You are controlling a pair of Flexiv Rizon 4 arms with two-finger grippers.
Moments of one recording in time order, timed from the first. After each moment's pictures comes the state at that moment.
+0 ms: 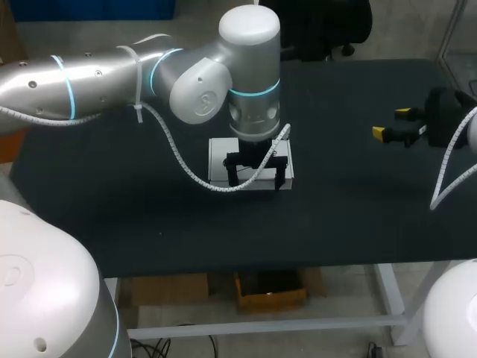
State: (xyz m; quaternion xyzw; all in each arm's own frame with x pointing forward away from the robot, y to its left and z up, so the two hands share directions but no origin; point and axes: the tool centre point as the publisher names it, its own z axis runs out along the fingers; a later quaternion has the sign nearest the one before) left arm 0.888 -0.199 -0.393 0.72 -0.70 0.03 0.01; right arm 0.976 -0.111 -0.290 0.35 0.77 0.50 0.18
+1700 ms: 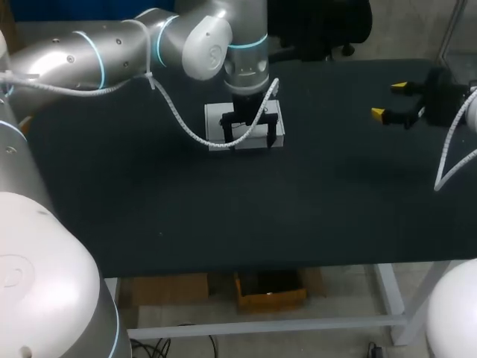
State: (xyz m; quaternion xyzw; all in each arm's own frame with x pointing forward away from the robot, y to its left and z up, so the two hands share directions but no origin) left arm 1.025 -0.186 -0.393 0.74 -0.67 0.02 0.03; right arm 1.034 -0.114 -0.271 0.26 0.79 0.52 0.23
